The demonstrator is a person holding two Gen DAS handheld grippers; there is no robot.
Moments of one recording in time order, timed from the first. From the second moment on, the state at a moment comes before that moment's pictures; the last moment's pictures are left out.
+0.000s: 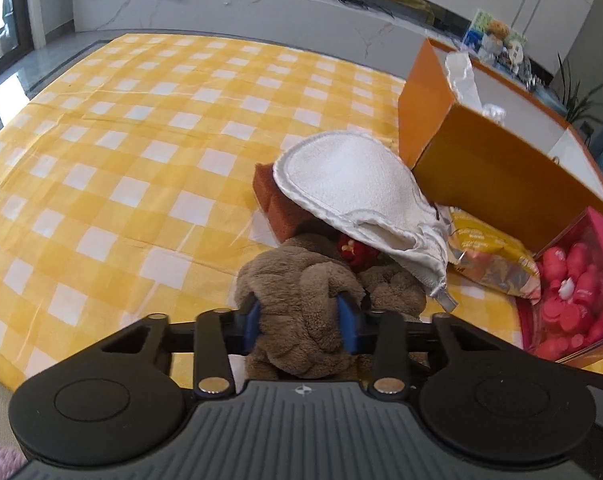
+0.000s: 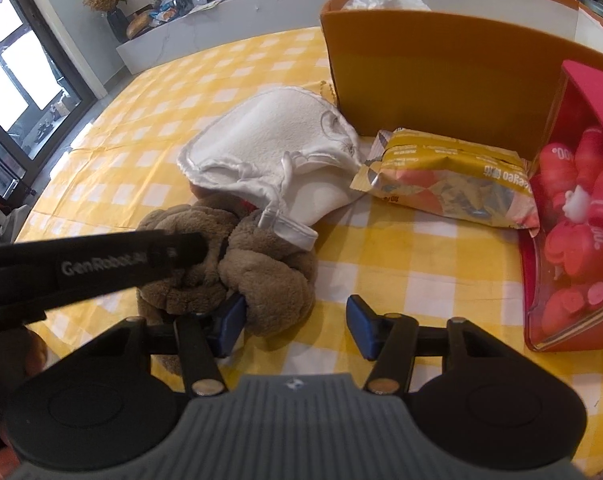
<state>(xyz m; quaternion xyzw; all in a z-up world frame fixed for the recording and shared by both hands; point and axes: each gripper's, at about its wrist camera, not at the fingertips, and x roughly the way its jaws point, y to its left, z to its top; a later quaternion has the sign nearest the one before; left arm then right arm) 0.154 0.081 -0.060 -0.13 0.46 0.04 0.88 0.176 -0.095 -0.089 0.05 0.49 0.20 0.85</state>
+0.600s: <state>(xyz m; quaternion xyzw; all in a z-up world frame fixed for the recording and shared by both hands) 0.119 0.127 -0.014 -0.09 0.40 0.11 0.90 0.176 -0.087 -0.049 0.00 0.44 0.25 0.86</state>
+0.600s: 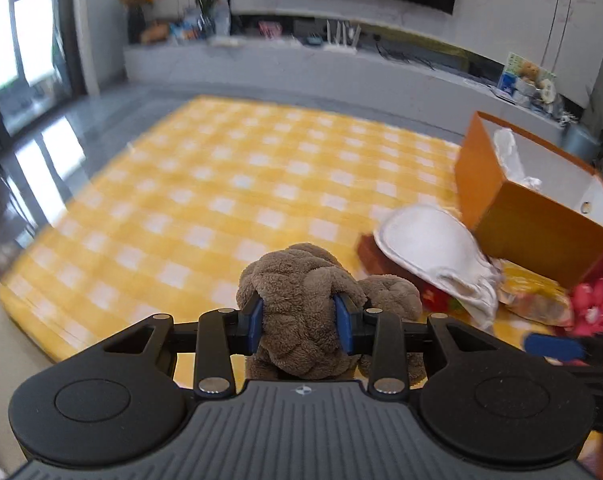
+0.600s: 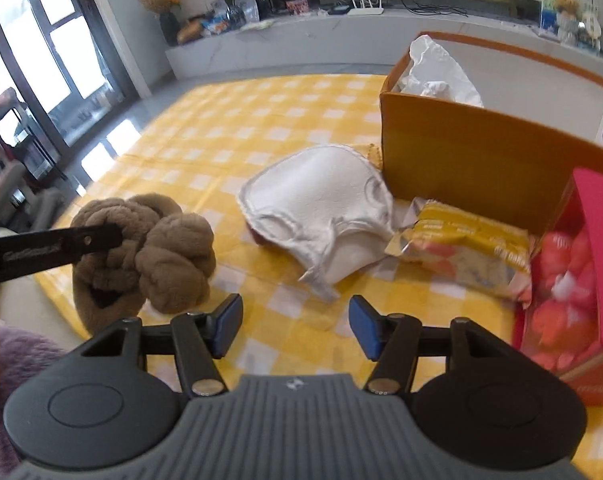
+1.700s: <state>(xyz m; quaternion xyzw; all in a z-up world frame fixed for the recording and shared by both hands) 0.109 0.123 -0.013 -0.10 0.38 0.07 0.92 0.173 -0.084 -0.014 -0.08 0.38 0.24 0.89</state>
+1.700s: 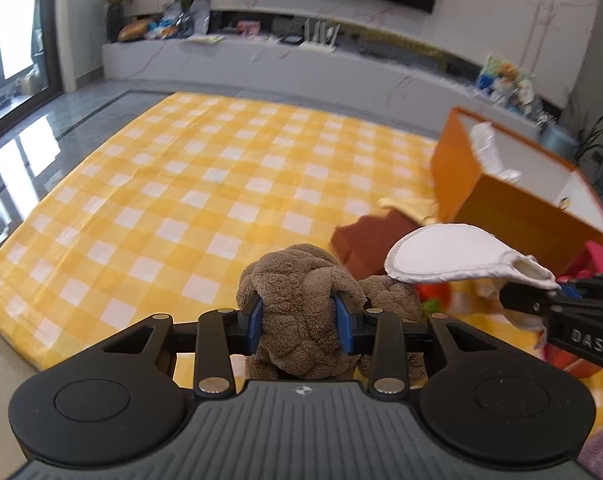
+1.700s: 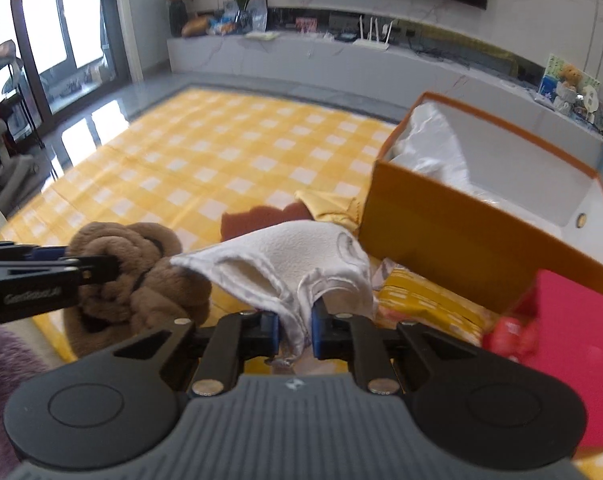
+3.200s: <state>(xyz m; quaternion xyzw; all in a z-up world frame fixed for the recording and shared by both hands) 0.291 -0.066 0.074 0.01 0.30 -0.12 0.95 0.296 -0.300 0.053 0.07 0.38 0.09 0.92</state>
